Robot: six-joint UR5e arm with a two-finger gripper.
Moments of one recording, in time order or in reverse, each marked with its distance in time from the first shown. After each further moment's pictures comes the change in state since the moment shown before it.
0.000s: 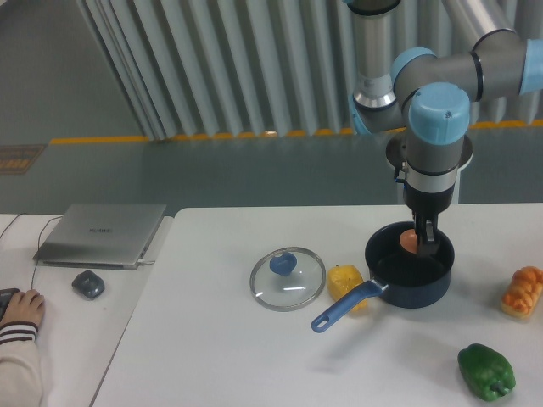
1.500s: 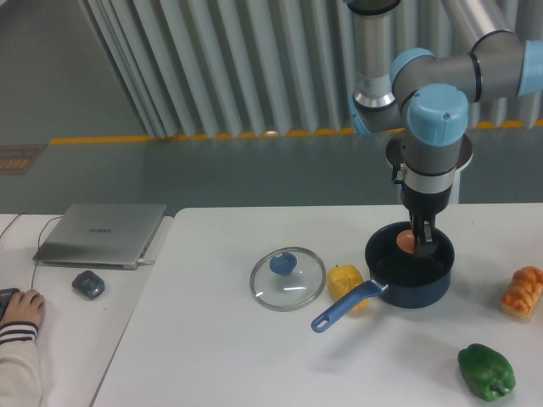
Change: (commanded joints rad) arm -0.026 -0.002 -0.011 -0.003 0.003 -0.069
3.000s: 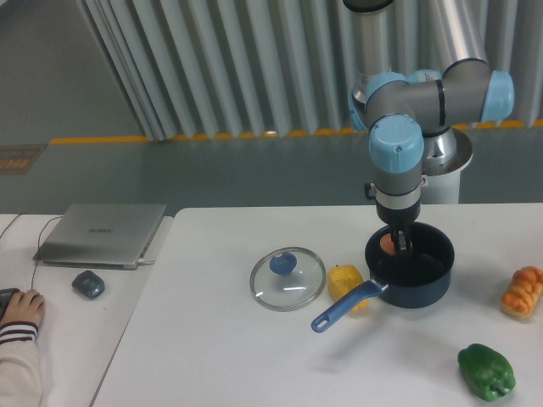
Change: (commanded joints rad) arm -0.066 0.002 -0.150 0.061 0.095 -0.057
